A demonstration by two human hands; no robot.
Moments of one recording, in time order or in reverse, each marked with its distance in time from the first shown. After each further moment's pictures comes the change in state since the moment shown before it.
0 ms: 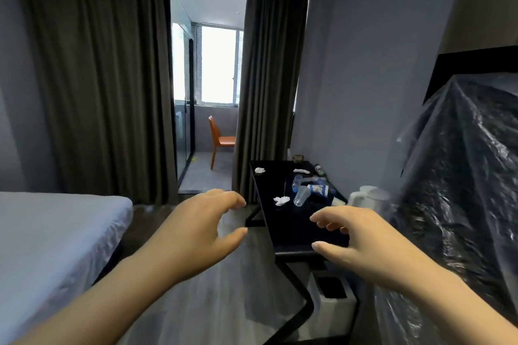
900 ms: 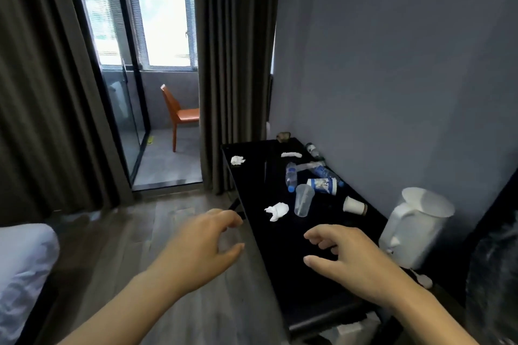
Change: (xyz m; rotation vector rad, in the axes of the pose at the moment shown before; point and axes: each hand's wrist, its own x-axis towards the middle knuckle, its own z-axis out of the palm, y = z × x) left_hand 0.353 -0.269 0.245 -0.095 -0.300 0.026; right_hand 0.376 0.196 0.190 0.258 -0.102 0.337
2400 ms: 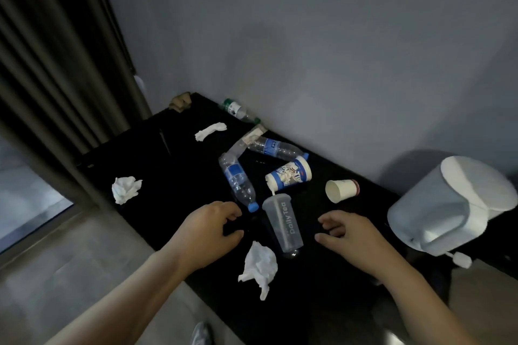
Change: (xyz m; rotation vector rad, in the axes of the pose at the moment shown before) left_hand 0.545 -0.189 0.195 -0.154 -0.538 0.409; right_hand 0.390 0.208 0.053 0.338 0.192 0.865
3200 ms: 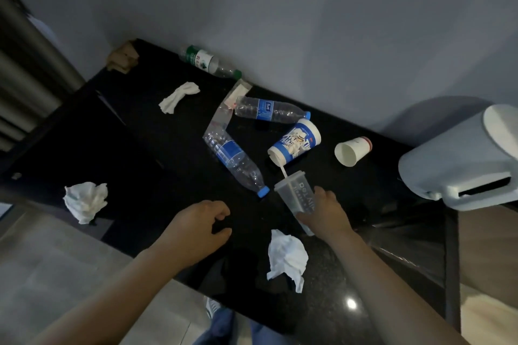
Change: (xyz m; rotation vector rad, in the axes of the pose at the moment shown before) left_hand 0.096 -0.141 0.020 -0.080 -0.406 0.082; right_hand 0.133 -0.012 0.125 -0.198 0.057 0.485
